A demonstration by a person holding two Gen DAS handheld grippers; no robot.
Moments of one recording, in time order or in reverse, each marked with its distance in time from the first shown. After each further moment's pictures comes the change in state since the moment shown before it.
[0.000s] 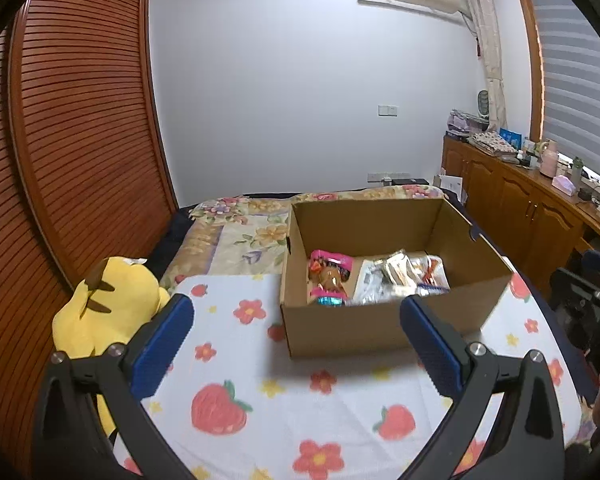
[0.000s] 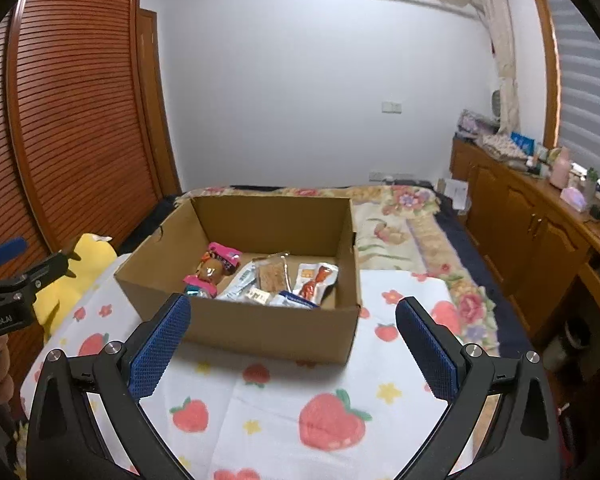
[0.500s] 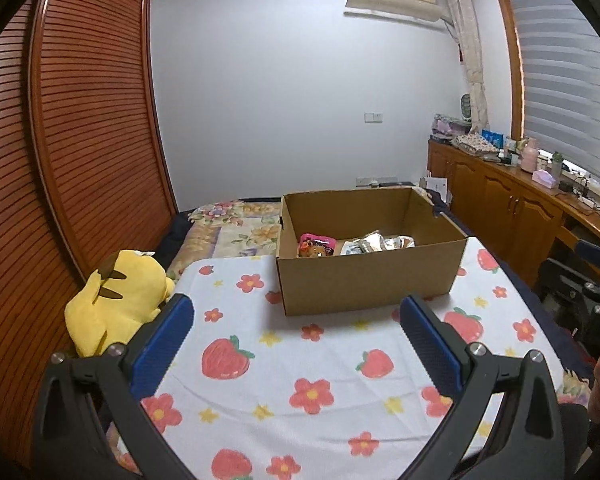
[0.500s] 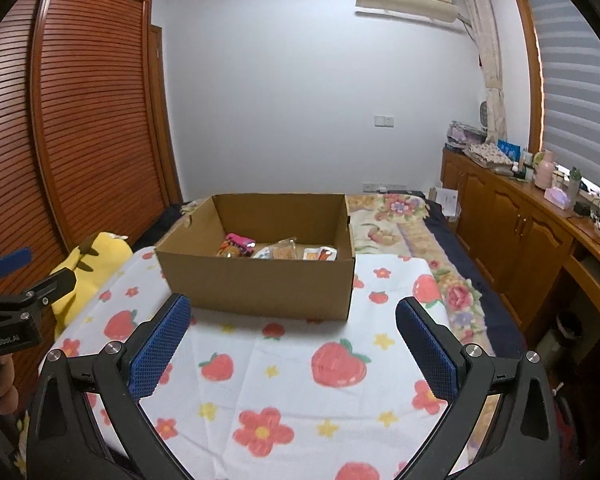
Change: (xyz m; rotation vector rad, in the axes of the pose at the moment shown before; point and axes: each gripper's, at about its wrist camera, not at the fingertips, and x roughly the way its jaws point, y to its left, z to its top) left arm -0.098 -0.001 -0.048 0.022 -0.048 -0.031; right arm -0.088 0.022 -0.043 0.004 -0.056 -0.013
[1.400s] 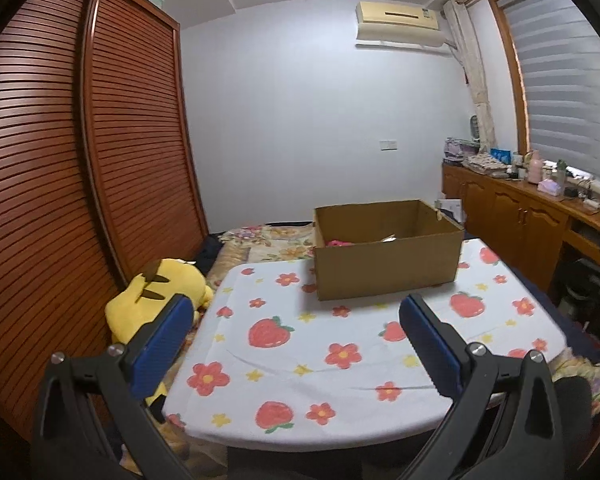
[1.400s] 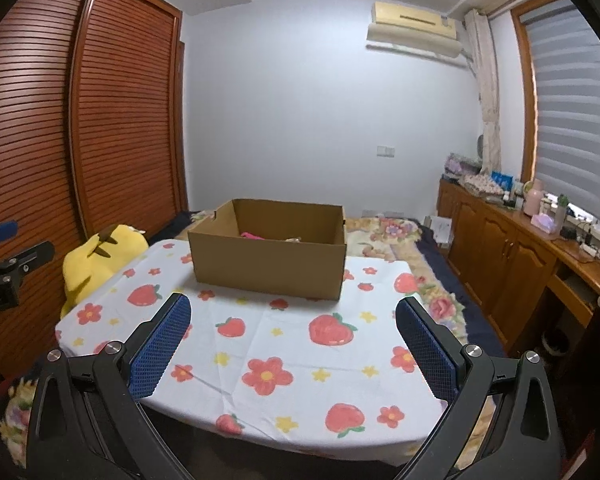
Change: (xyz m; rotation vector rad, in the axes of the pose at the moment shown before) left arm -0.097 0.024 -0.071 0.013 -0.121 0.092; right arm -0.103 0.015 -0.063 -0.071 -0.112 -0.018
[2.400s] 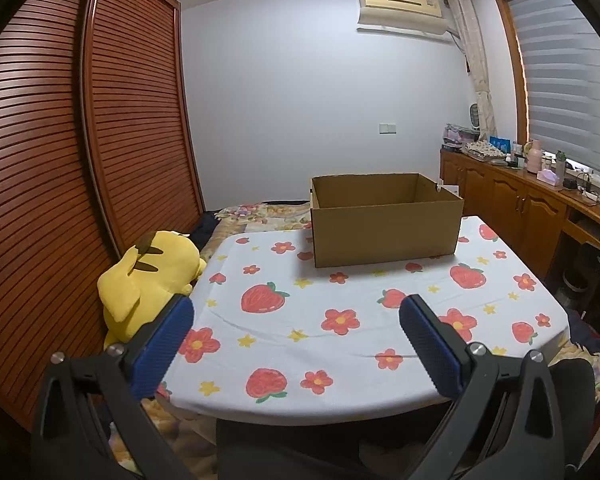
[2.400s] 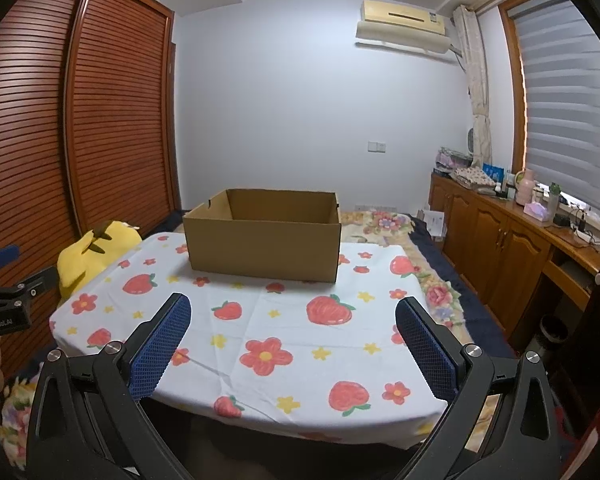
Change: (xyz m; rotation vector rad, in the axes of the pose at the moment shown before) left arm 0.007 -0.001 -0.036 -0.019 0.058 -0.025; right arm 0.000 0.003 -0.030 0.027 0.008 -0.018
